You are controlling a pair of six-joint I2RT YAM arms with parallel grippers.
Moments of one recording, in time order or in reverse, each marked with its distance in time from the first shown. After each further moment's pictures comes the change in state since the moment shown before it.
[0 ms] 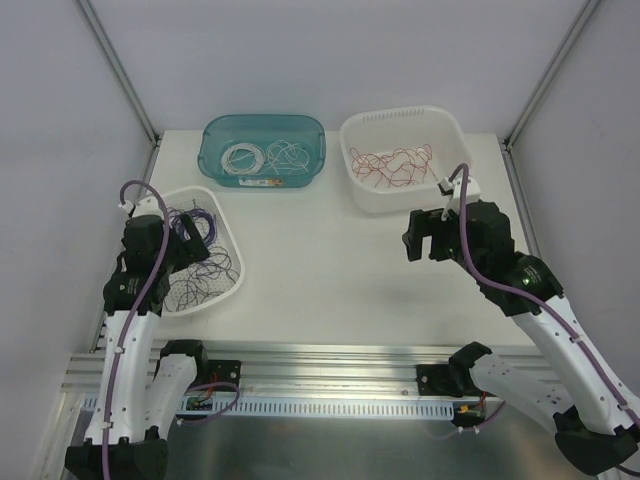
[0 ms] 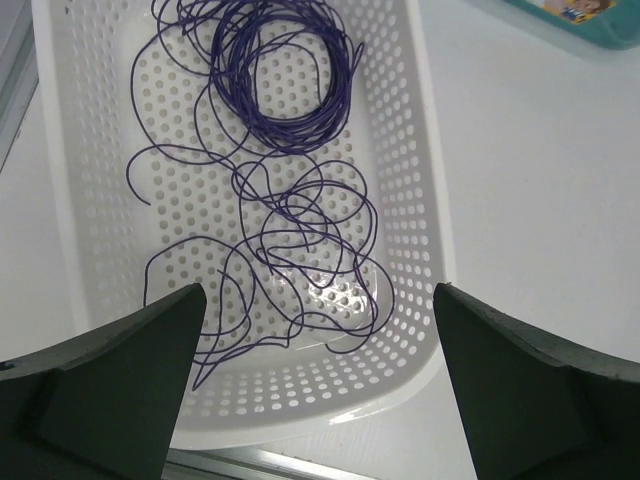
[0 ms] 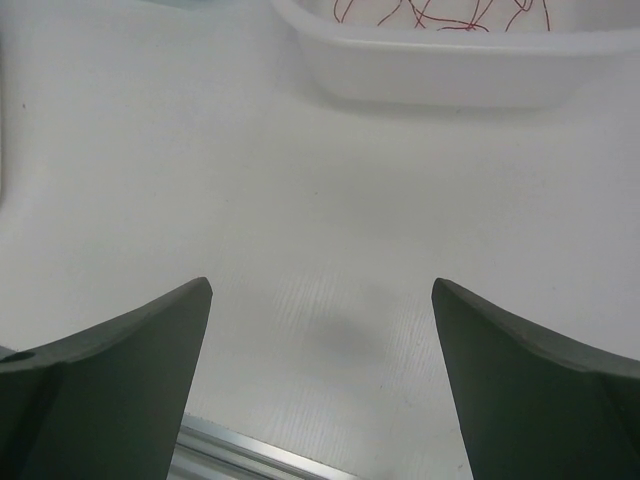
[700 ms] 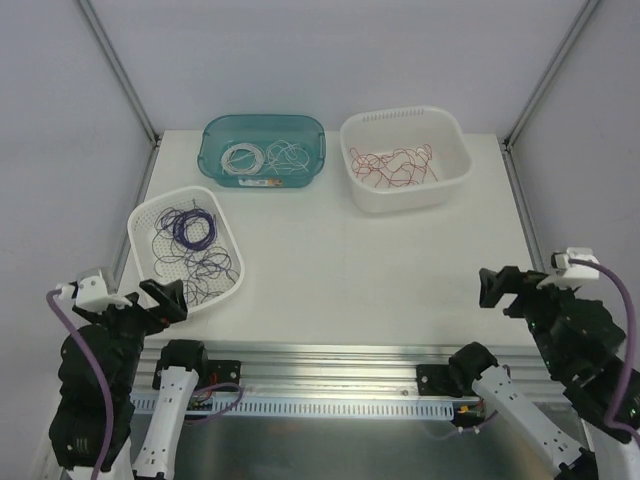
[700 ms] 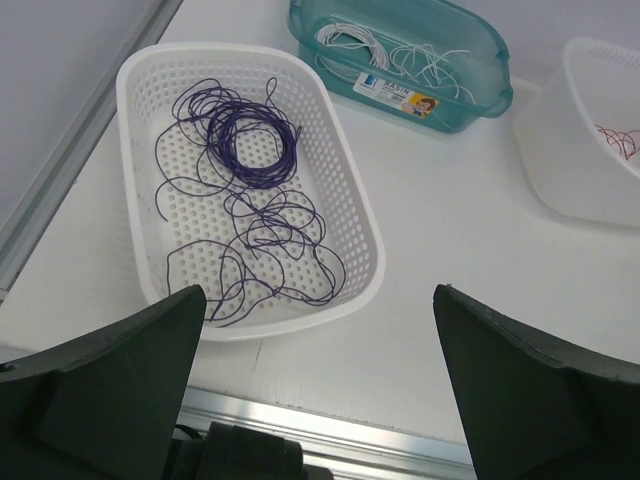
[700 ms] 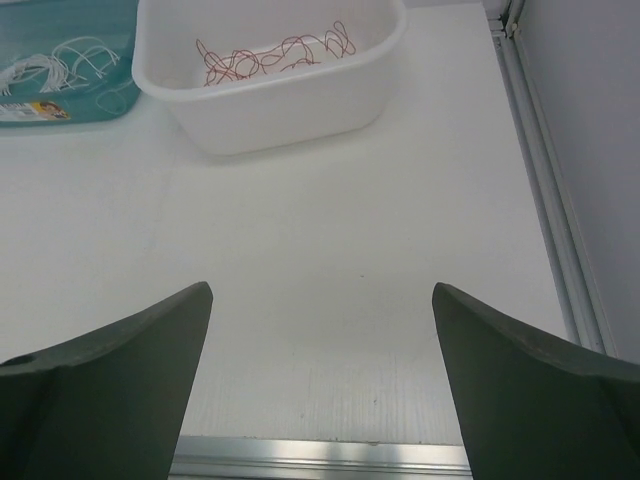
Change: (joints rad) left arm -0.080 -0.522 0.270 -0.362 -0.003 0.005; right arm 0.000 -0.505 0.025 -0.306 0.319 0.033
